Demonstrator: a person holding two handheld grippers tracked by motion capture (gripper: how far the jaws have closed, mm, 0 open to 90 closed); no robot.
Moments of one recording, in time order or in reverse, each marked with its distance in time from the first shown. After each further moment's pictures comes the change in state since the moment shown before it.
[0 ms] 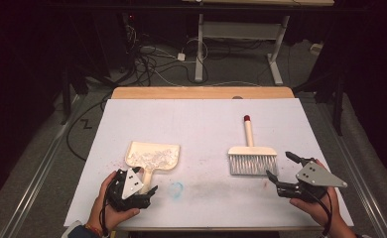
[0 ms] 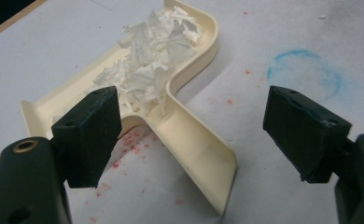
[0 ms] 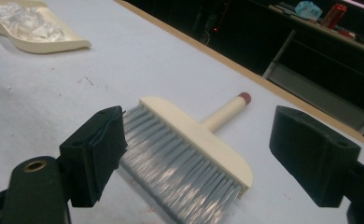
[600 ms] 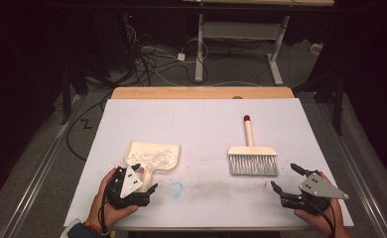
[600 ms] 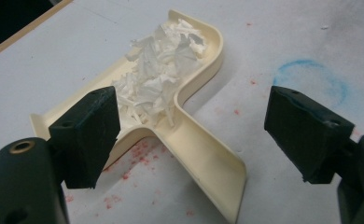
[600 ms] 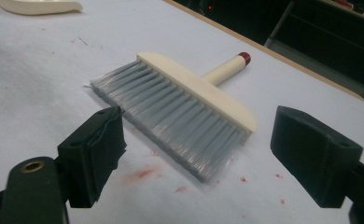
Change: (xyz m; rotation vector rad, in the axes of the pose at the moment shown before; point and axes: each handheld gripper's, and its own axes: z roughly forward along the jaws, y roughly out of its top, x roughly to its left) left arm 0.005 0.002 0.000 -0.031 0.003 0.018; right arm 0.008 -0.031 -0.010 0.063 -0.025 0.024
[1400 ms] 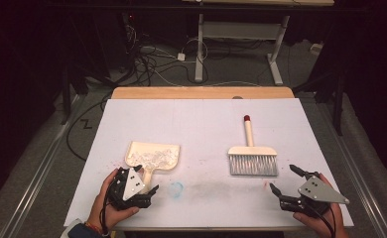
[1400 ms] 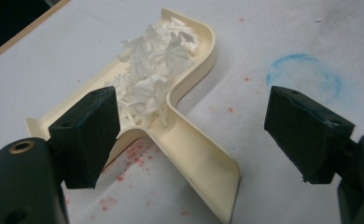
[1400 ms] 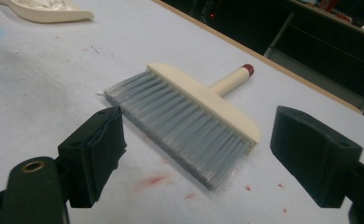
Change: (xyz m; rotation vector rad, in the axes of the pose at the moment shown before) left arm -0.005 0.000 0.002 0.019 0.002 0.043; right arm 0.007 0.007 -0.007 -0.022 -0.001 -0.018
